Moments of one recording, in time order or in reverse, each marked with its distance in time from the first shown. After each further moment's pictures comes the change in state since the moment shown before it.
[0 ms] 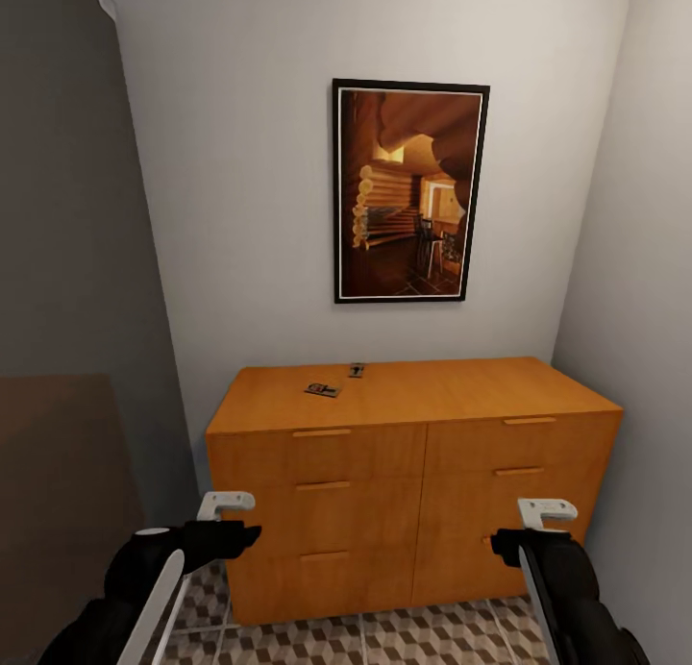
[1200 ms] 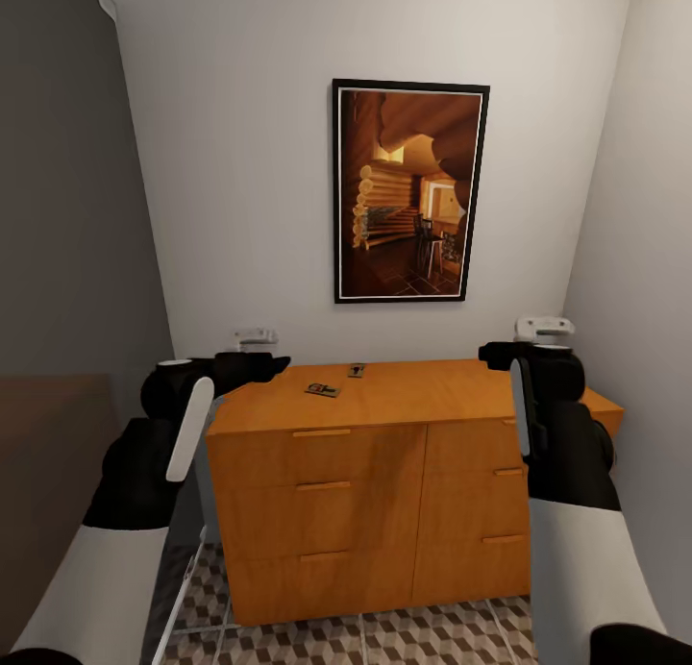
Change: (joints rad) left arm -0.551 -0.098 -0.014 0.002 -0.018 0.056 0.000; right arm -0.610 0.009 0.002 0.039 0.000 0.000 -0.005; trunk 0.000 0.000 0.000
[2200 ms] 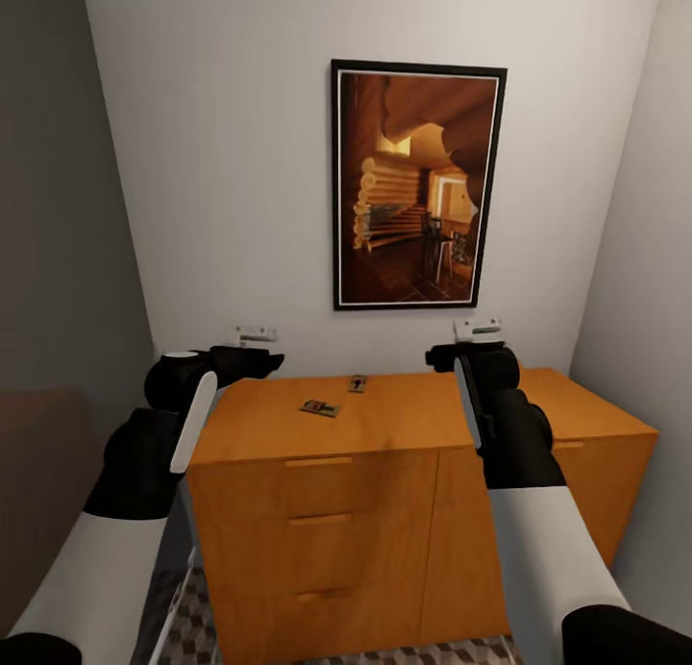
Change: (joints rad) left arm -0.035 0.024 -0.045 0.014 -0.076 0.025 0.023; right arm -0.047 0.077 0.150 0.147 -0.015 -0.001 0.007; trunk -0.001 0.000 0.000
